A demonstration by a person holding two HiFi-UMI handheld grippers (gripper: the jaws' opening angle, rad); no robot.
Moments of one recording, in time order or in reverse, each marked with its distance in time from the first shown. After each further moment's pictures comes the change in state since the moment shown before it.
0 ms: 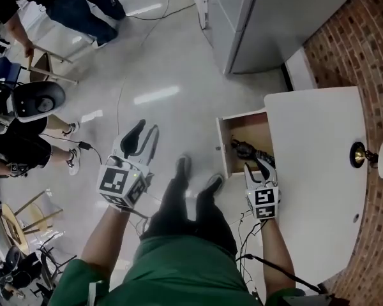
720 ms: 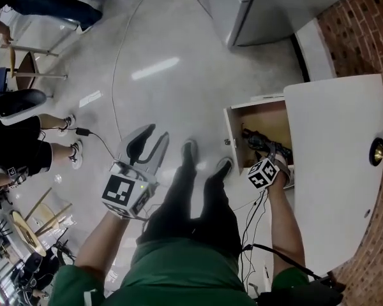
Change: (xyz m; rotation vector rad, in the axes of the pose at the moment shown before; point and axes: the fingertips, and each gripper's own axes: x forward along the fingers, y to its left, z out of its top) left arm 0.084 0.015 -0.086 0.001 0.203 -0.162; right arm 0.169 -0.047 -0.172 -0.416 0.592 0.011
